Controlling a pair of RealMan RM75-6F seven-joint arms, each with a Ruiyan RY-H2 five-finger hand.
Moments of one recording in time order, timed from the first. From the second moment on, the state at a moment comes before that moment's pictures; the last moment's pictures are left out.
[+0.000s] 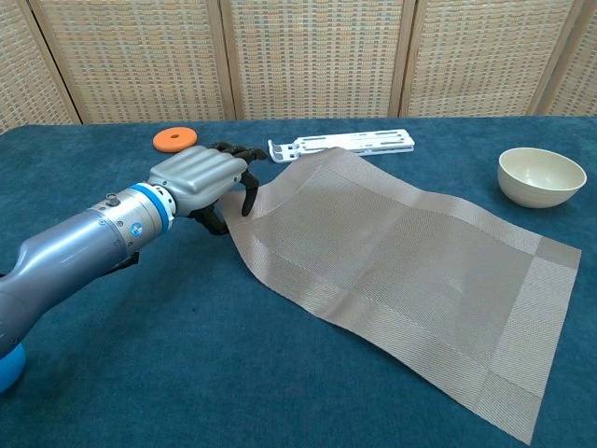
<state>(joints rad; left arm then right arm) -0.88 -1.94 -0.18 -0.87 1.29 0.95 0.33 0.23 -1.27 0.19 -1.26 -1.41 1.38 0.55</state>
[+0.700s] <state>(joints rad) -0.80 -1.86 -0.14 -0.96 1.31 1.00 0.32 0.23 -1.26 0.18 -1.28 -1.43 1.39 0.54</state>
